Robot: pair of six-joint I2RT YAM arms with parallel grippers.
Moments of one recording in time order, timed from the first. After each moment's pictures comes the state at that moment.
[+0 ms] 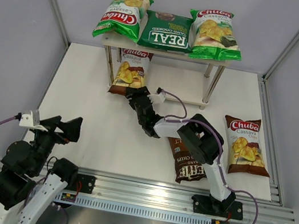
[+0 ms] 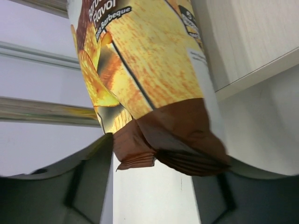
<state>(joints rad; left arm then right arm) -0.38 0.01 0.77 -0.76 -0.26 -0.41 0.91 2.23 1.32 0.69 0.58 1.27</state>
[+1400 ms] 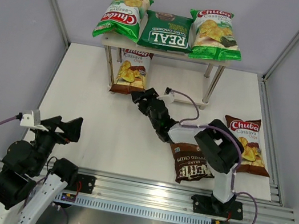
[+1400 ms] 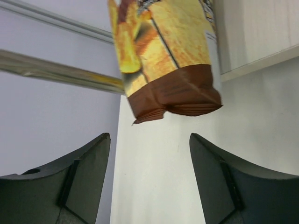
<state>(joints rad) -0.38 0.01 0.76 -0.76 -0.26 -0.41 0.86 2.02 1.08 0.76 0.39 1.19</state>
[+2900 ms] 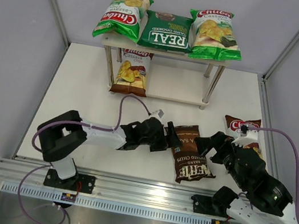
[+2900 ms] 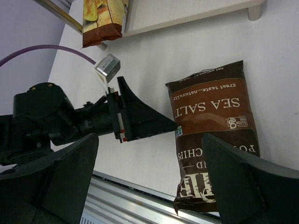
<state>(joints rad) -1.00 1.63 0.79 0.23 0.04 -1.20 0.86 0.45 0.83 -0.75 0.41 0.74</state>
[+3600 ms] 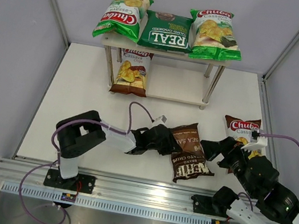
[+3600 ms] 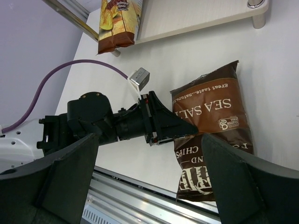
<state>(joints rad) -1.06 1.83 0.87 0.32 -0.03 -1.37 0.86 0.35 0.88 -0.81 0.39 0.75</state>
